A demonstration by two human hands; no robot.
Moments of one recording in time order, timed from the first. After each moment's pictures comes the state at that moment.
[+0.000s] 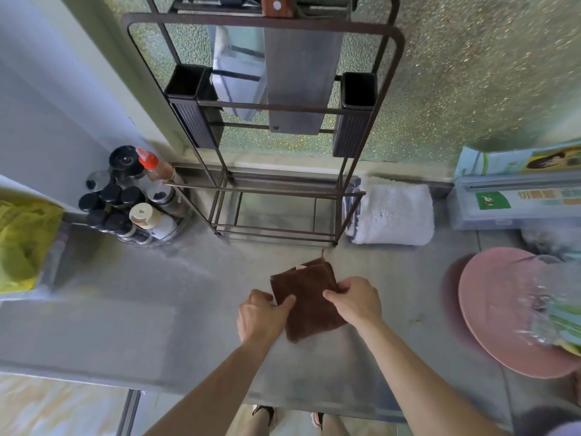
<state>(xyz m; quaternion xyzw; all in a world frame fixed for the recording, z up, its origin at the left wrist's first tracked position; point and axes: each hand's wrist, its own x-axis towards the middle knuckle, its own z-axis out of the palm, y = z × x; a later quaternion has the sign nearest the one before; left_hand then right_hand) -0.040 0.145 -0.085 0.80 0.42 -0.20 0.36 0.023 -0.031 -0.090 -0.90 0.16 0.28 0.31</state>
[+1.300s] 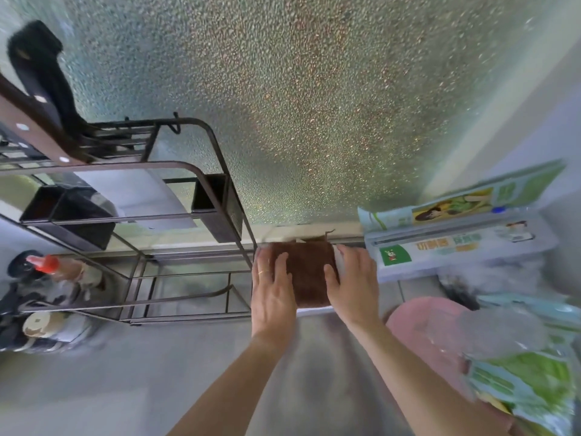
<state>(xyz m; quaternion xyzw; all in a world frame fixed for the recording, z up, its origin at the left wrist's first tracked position) 0.138 -0.023 -0.037 0.96 0.08 0.07 0.25 0.169 -0.174 -0.049 -0.96 0.03 -0.04 0.29</state>
